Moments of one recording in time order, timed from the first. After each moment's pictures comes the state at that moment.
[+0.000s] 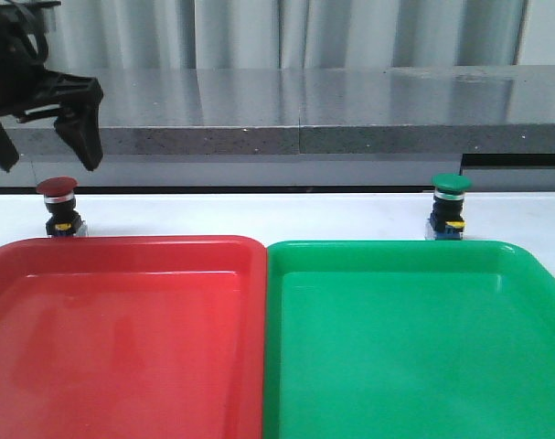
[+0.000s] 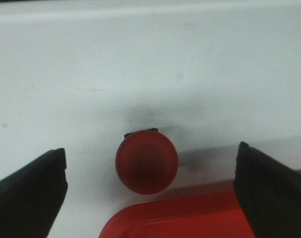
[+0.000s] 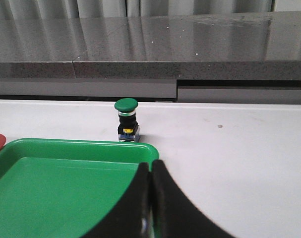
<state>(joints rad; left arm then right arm) -0.16 1.86 -1.41 -0.04 0.71 -0.03 0.07 -0.01 0.03 0.04 0.14 0.02</state>
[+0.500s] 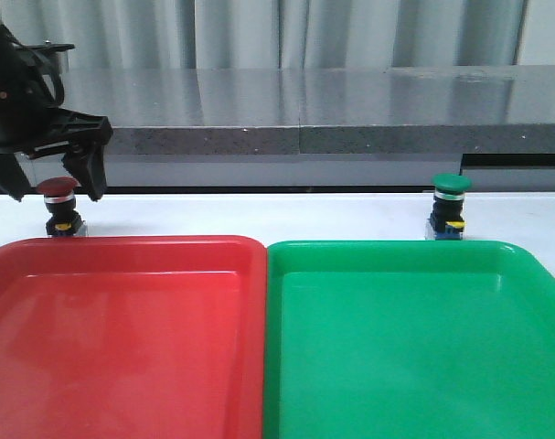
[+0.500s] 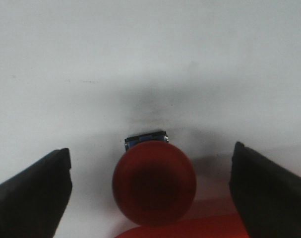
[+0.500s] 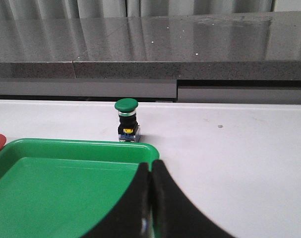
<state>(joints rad) -0.16 1.94 -1.41 -0.04 0.66 -0.03 0.07 -0.01 0.03 0.04 0.14 0.02</state>
